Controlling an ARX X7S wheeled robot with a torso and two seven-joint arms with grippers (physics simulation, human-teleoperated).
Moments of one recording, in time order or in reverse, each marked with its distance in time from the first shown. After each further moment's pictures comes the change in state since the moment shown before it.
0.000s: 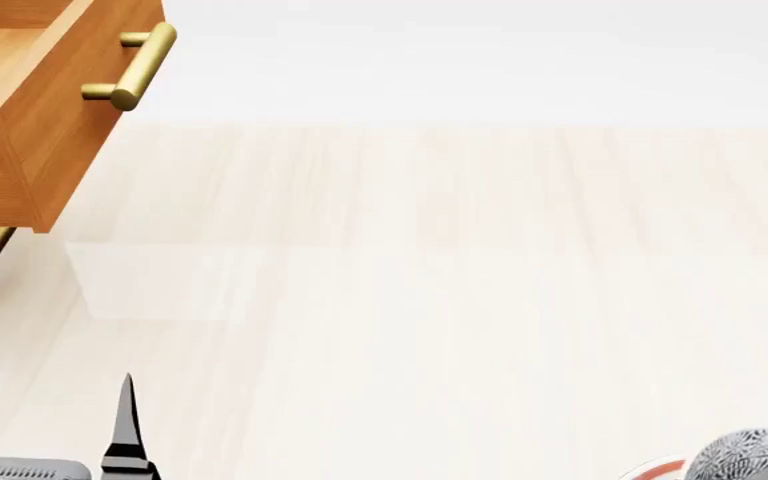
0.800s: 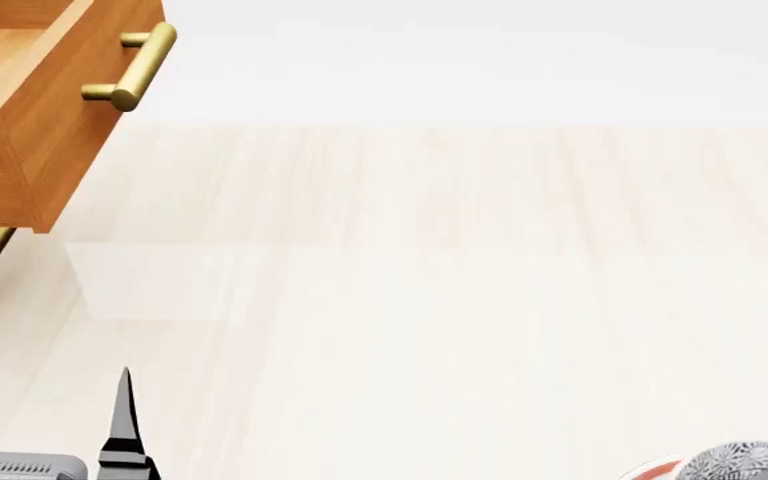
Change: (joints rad) left arm -0.006 -0.012 0.004 0.033 -0.012 -0.027 -0.013; right arm -0.034 -0.035 -0.019 0.060 -0.022 -0.043 -0.039
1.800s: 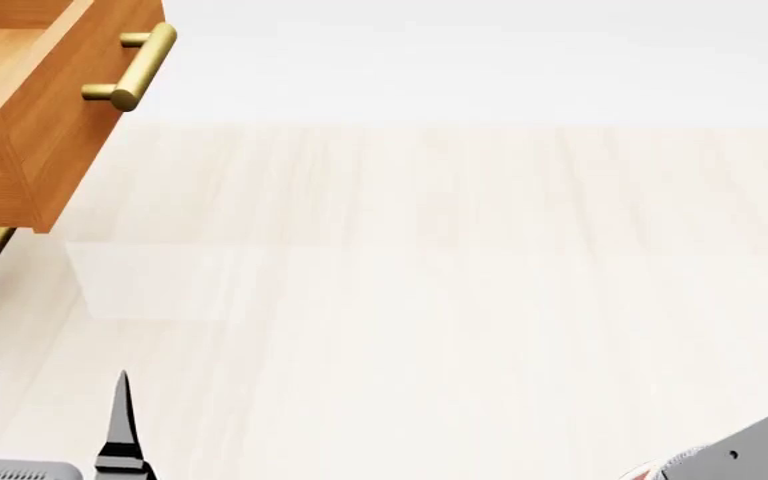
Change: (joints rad) left arm 0.013 -0.007 0.005 -0.004 -0.005 0.034 -0.005; right arm 0.093 0.096 0.102 -0.205 0.018 -0.024 0.079
